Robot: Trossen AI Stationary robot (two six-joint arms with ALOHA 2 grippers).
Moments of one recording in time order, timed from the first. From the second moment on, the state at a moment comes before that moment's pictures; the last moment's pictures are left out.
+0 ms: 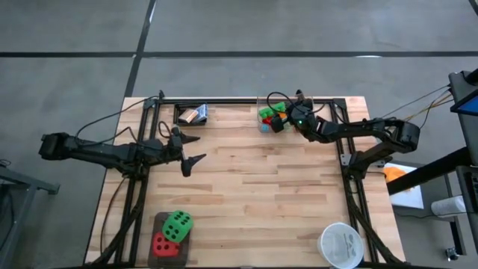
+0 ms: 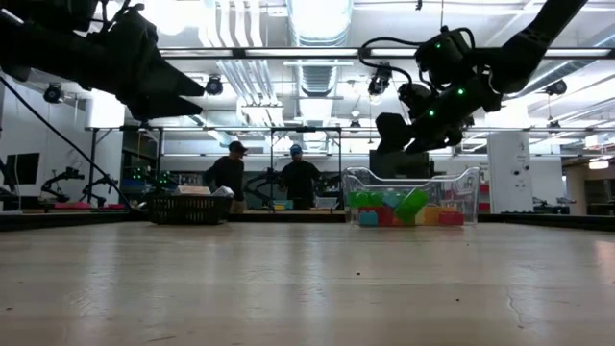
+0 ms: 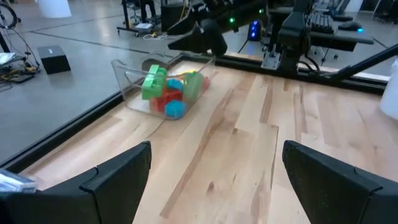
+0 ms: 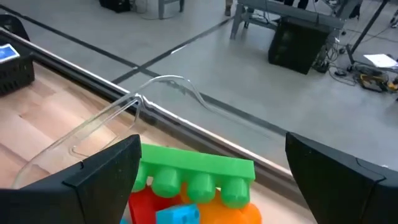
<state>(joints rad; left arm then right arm) -0.03 0.72 0.25 0.22 -0.37 -0.13 -0.45 1.44 0.59 0.44 0.58 0.15</state>
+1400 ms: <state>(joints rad) -0.03 0.02 0.25 -0.27 0.11 -0.02 -0.15 1.23 0.48 0.83 -0.16 -0.09</state>
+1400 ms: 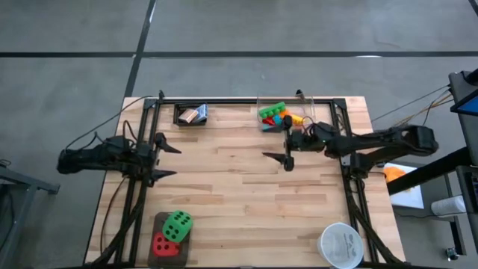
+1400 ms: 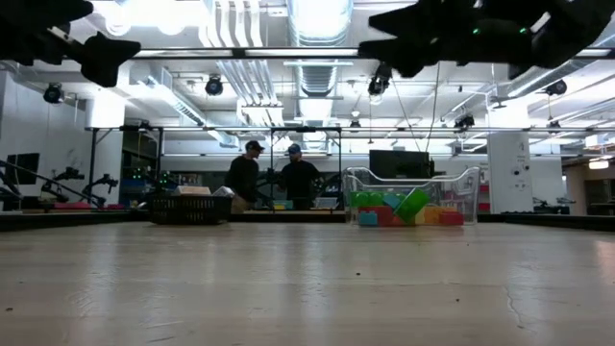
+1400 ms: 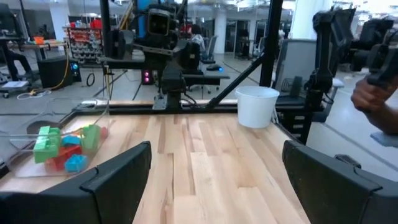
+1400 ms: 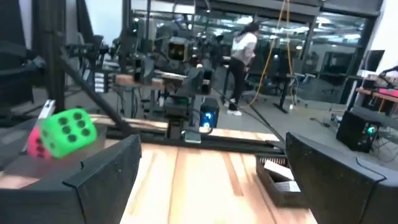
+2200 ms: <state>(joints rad) -0.03 0.00 0.26 -0.35 0.09 0.00 0.19 0.56 0.02 0.75 0.16 -0.12</state>
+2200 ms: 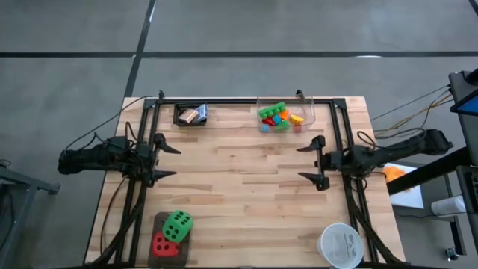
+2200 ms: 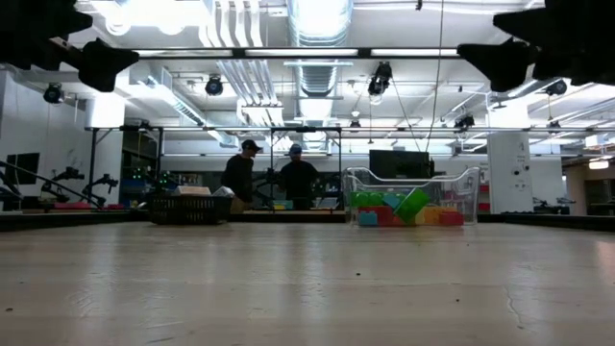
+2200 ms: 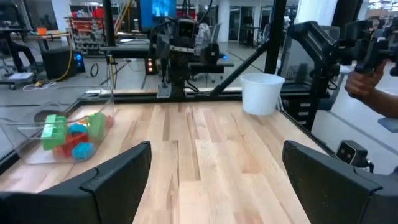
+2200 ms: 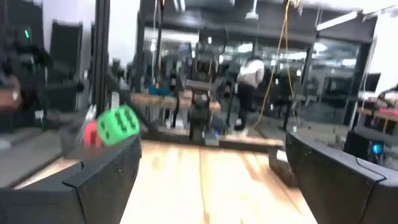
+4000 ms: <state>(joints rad) 0.01 0.02 0.06 -0.15 0.01 -0.42 0.21 0.10 0.01 0.10 0.17 -0.11</state>
